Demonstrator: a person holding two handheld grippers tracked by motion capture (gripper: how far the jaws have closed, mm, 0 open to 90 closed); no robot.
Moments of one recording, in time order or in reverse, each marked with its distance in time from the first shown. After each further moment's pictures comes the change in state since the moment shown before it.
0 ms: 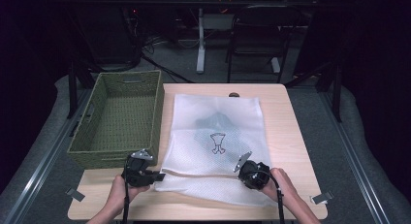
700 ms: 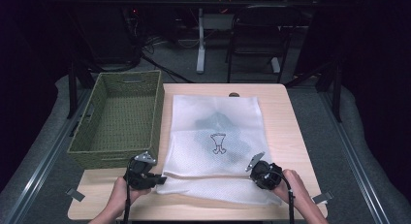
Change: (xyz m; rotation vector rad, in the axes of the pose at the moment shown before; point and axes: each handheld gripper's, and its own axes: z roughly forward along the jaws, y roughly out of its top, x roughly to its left) left arm -0.007 -0.002 0.004 0.037 -0.007 0.039; right arm -0.014 -0.029 -0.005 0.030 -0.041 0.055
